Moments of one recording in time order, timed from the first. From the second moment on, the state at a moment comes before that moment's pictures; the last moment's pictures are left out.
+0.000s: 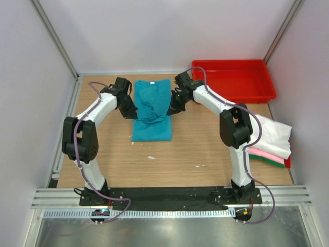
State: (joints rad) left arm -0.25 1.80 1.42 -0.78 0.10 -0.72; right arm 0.49 2.13 1.80 -0.74 -0.34 0.64
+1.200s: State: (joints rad) left arm -0.21 1.90 1.63 -0.77 0.12 -0.68; right arm 0.46 2.24 2.06 -0.81 -0.34 0.60
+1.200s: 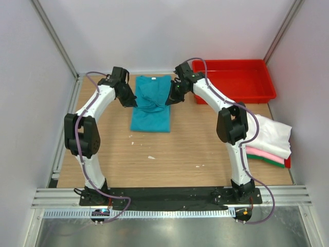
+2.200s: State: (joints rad) left arm -0.20 2.03 1.67 -0.74 0.11 -0.68; right arm 0.43 2.39 2.13 -0.80 -0.34 0.57
